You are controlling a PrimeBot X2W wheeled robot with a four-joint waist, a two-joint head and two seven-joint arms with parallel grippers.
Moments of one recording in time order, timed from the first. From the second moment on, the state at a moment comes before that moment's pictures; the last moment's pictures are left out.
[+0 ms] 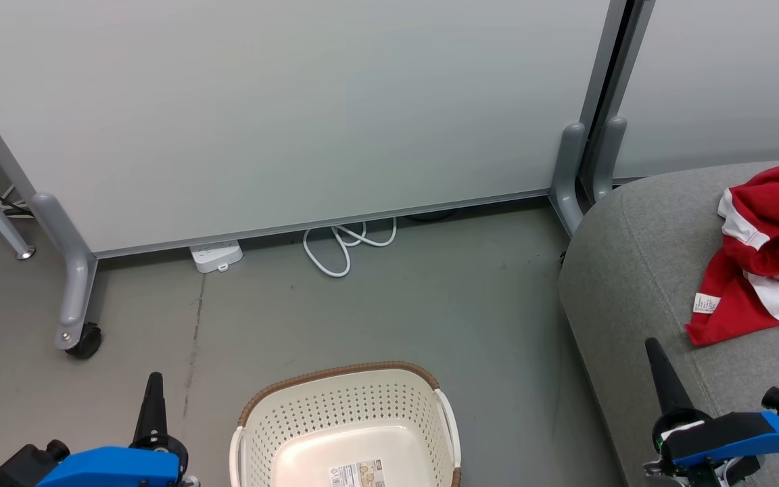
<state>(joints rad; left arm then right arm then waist) -0.01 0.06 0.06 0.30 -1.14 -0.13 -0.03 -0.05 -0.05 -0.07 0.26 1.03 0.13 0.04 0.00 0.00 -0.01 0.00</state>
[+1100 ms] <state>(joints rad) -0.06 0.06 0.09 0.27 -1.40 -0.13 0.05 -0.08 -0.05 -0.09 0.25 1.36 0.13 0.08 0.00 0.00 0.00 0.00</state>
